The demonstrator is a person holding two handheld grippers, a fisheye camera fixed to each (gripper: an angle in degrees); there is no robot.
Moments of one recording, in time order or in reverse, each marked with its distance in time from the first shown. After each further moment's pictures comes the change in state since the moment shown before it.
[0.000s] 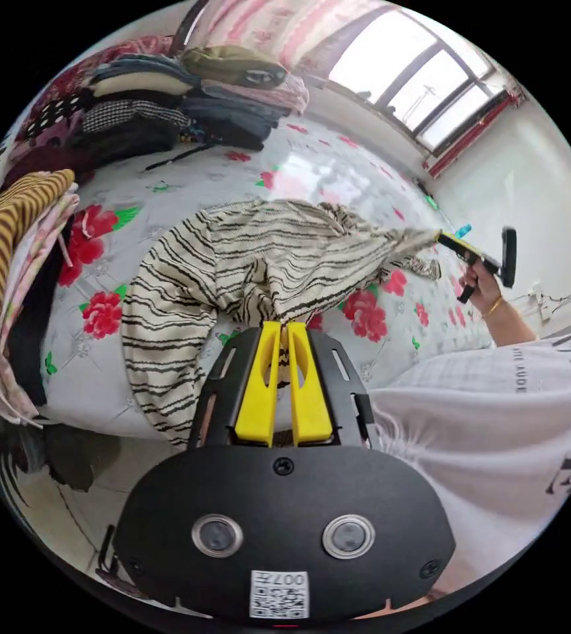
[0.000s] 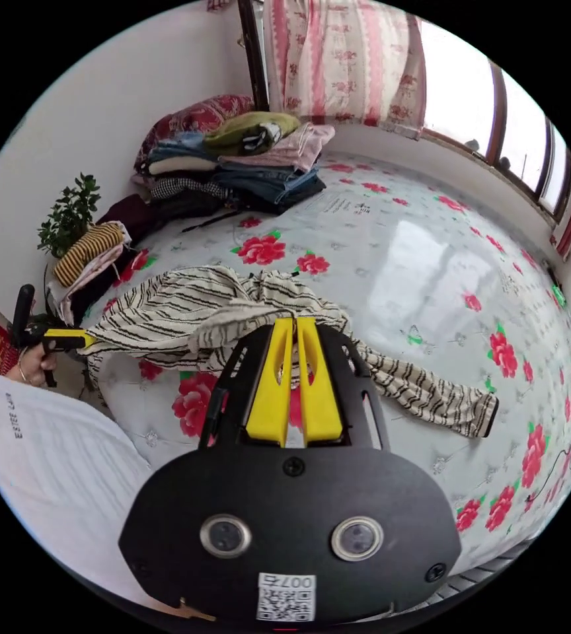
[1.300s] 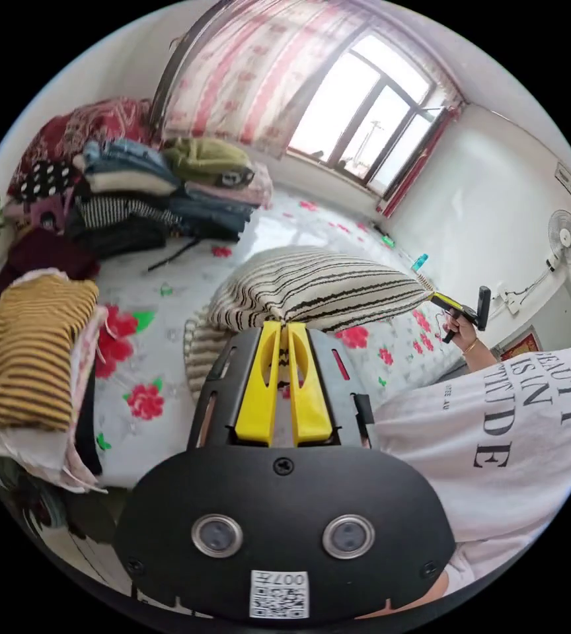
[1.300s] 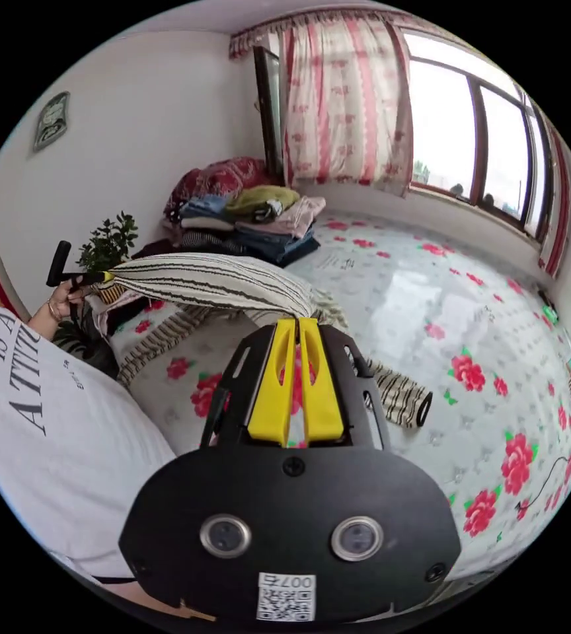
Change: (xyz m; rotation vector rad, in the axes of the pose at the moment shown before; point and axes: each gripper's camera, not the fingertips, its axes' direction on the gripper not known) left arm -0.001 -0.092 -0.128 0.165 0.081 0.129; right arm 0.083 0.086 -0.152 0.172 -0.052 -0.031
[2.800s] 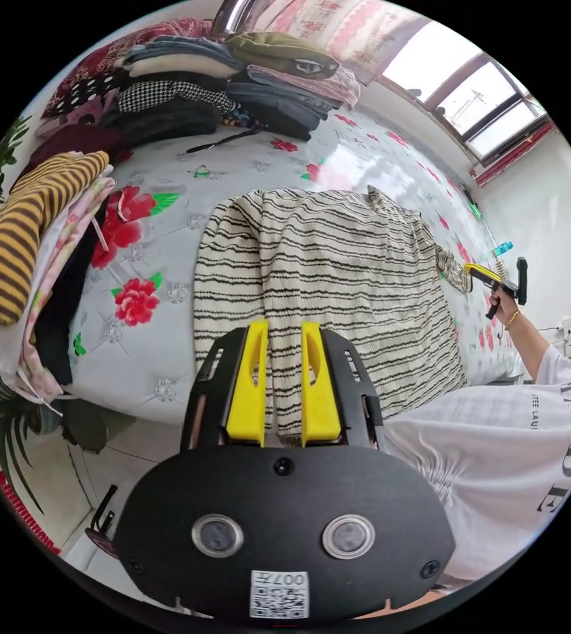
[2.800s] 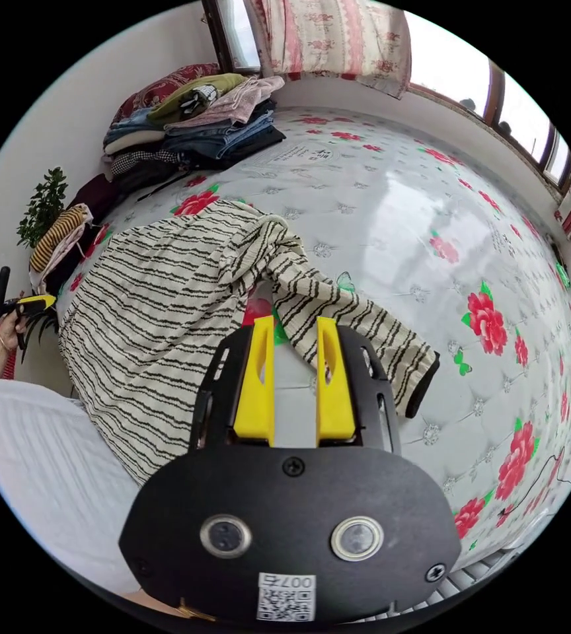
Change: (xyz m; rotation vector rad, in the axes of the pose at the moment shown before) left arm -0.112 0.108 0.266 -0.294 -0.245 -0.234; right arm 0.021 0.108 0.278 -0.386 0.050 0.064
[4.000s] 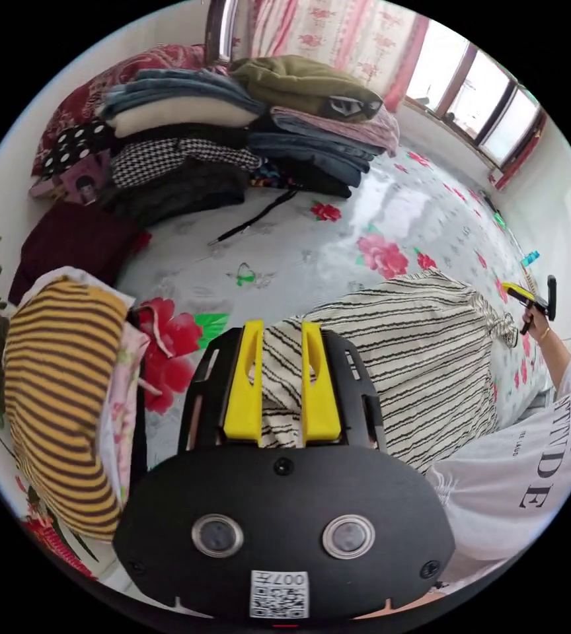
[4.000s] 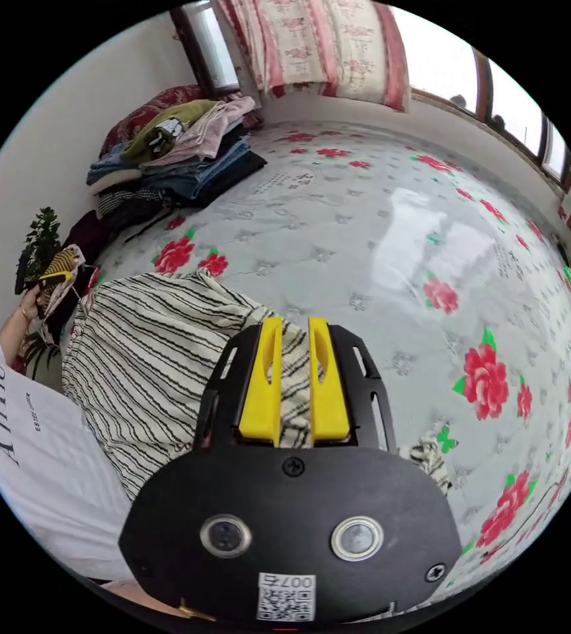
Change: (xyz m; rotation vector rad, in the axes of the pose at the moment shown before) left arm -0.118 -0.111 0.089 0.071 -0.122 0.081; right arm -0.046 0.010 0.063 0.058 -0.076 0.025
